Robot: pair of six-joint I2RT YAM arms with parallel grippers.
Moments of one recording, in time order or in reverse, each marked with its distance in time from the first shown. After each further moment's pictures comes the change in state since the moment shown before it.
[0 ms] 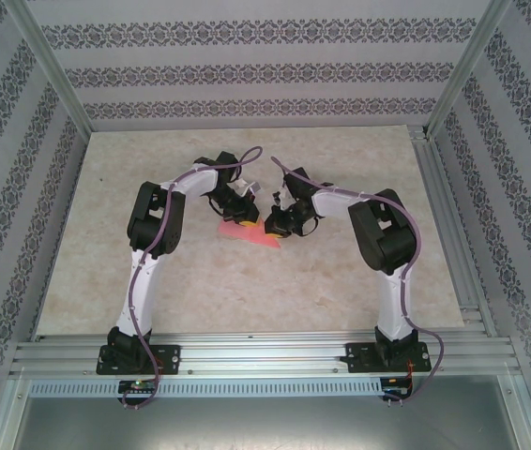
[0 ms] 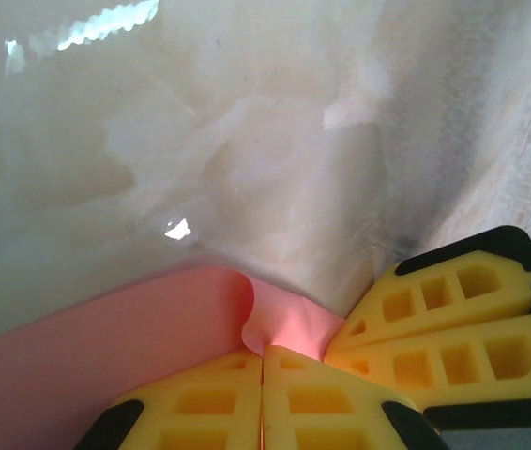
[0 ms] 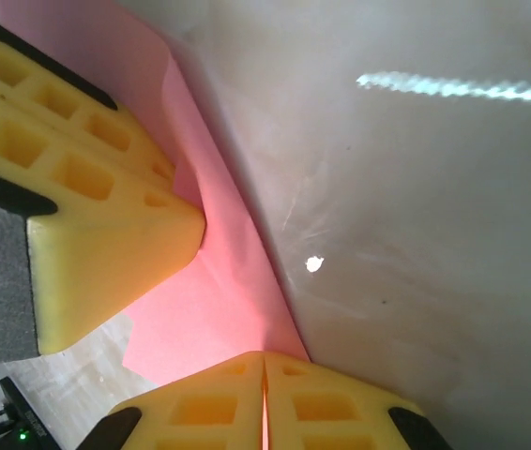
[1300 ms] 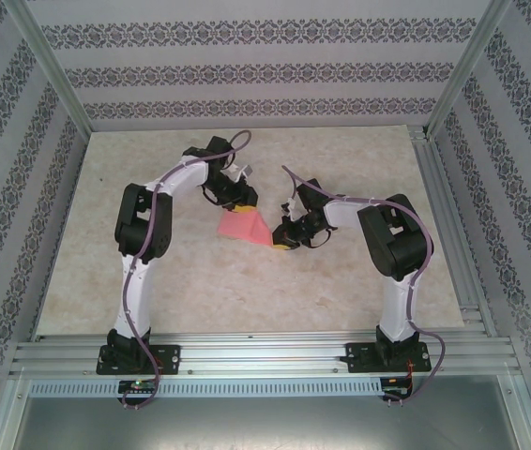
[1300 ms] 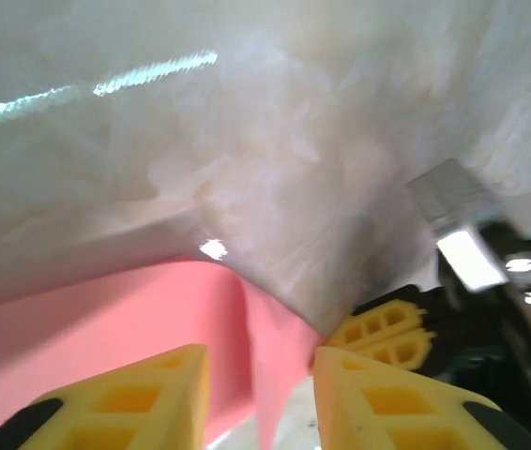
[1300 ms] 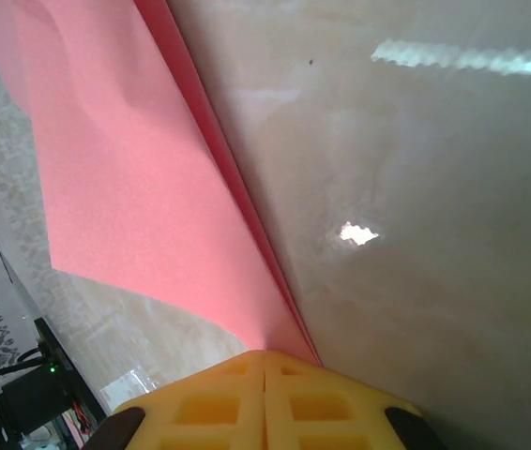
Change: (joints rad) left arm 0.020 -0.146 -0.023 0.060 -0.073 -0.155; right arm -0.043 -0.091 -0.202 0.088 -0.125 -0.022
